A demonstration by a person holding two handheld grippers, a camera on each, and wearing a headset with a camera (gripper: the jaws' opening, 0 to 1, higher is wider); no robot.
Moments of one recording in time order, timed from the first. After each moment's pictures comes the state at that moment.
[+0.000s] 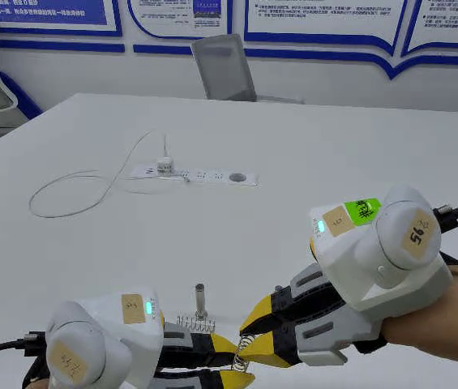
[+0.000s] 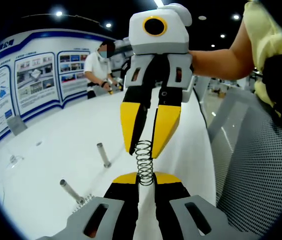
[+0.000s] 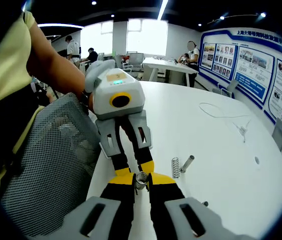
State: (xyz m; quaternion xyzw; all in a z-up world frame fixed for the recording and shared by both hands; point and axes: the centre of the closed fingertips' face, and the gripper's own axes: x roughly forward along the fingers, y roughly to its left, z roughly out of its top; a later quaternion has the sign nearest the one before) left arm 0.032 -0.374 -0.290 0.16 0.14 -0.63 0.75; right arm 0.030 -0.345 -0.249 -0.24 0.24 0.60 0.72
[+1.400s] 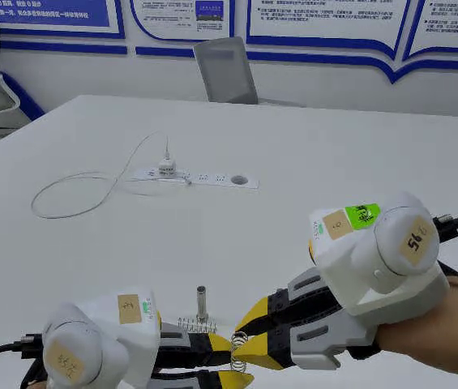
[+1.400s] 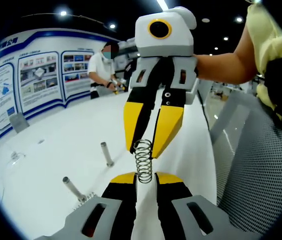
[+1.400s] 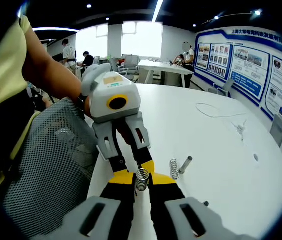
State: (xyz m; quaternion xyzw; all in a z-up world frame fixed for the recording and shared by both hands) left arm 0.036 -0.370 -0.289 0.14 0.14 -0.62 0.76; right arm 0.034 -0.344 -0.247 -0.22 0.23 0.59 0.74
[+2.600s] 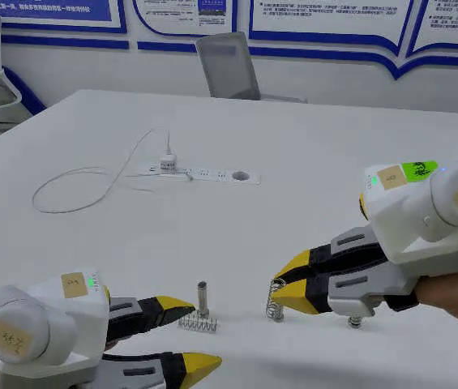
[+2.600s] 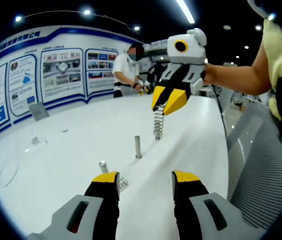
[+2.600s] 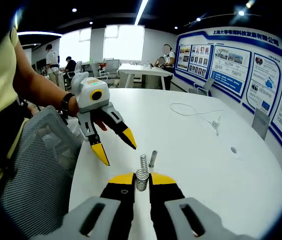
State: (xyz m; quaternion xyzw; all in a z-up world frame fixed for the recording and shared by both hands) left arm 0.070 -0.323 -0.279 0.11 0.15 -0.54 0.82; right arm 0.077 -0.392 -0.224 -0.21 0.22 0.52 0.80
